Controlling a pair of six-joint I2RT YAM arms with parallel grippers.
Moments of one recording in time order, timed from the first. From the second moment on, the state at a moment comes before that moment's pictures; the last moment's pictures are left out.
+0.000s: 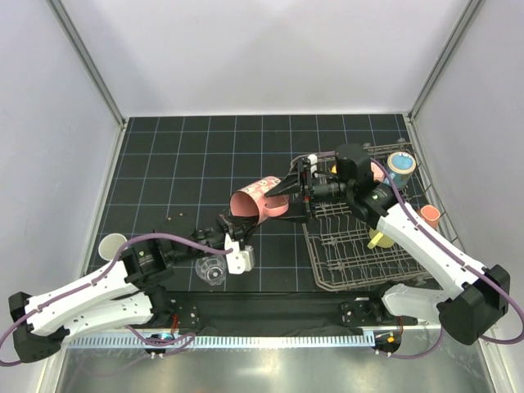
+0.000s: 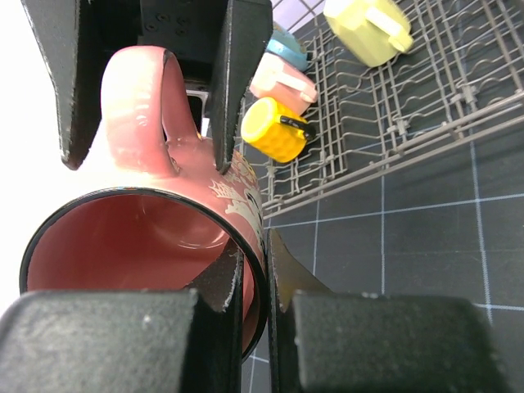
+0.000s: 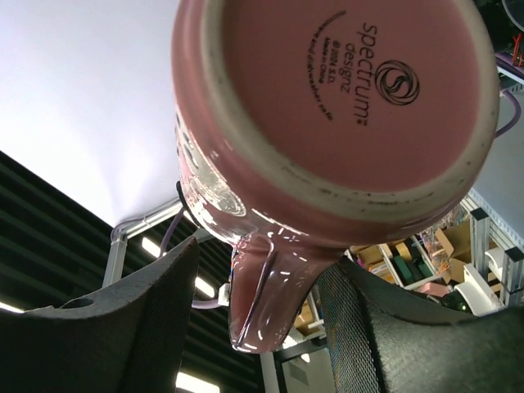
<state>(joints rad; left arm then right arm) -1.08 0.75 0.77 -0.14 0.16 0.86 0.56 1.17 1.04 -0.20 -0.98 1.71</state>
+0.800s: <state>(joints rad) -1.07 0.73 0.72 -0.09 0.09 0.95 0.59 1.19 1.01 -0.07 -0.97 1.79</state>
